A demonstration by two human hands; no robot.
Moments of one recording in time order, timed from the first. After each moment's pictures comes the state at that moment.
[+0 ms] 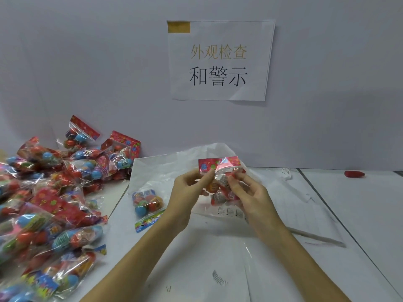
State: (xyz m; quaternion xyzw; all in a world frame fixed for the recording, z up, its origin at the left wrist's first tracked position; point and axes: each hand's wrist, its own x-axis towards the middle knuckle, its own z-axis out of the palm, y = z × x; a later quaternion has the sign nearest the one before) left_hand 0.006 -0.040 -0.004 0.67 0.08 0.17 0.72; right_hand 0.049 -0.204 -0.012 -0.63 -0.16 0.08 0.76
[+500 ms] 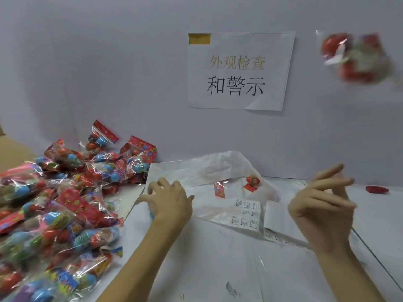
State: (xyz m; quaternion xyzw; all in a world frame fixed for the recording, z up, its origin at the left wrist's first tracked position) left_hand -0.012 0.007 0.008 0.94 0.33 -0.02 -0.05; right_hand 0.056 -0.266 0.023 0.07 -0.20 0.42 0.88
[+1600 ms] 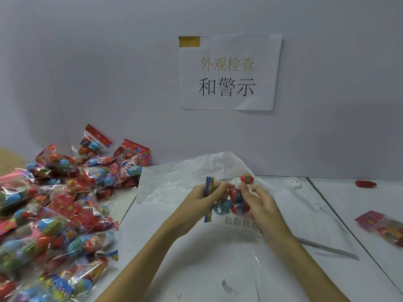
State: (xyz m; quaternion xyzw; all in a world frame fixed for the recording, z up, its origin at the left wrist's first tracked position) left_hand 0.002 -0.028 -0.003 0.73 -0.03 0.05 0.68; right_hand 0.050 -0.205 -0.017 -0.70 -0.13 0.09 0.69
